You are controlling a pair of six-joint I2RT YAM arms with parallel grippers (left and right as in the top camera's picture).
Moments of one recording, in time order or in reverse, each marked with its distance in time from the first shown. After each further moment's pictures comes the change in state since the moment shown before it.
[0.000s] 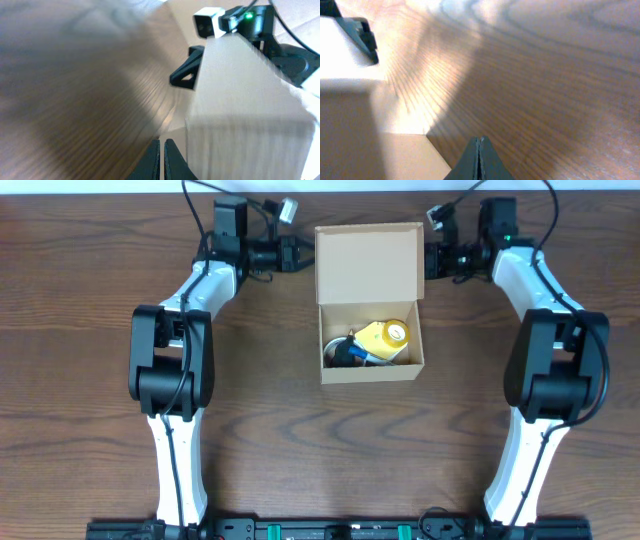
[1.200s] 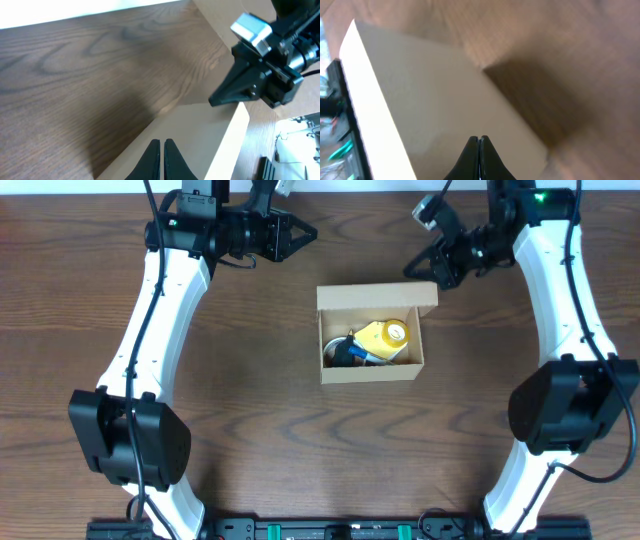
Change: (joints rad) left arm -0.039 -0.437 0.117 -0.739 -0.351 0.358; right arm 0.069 -0.215 0.248 -0.795 0.148 -0.585
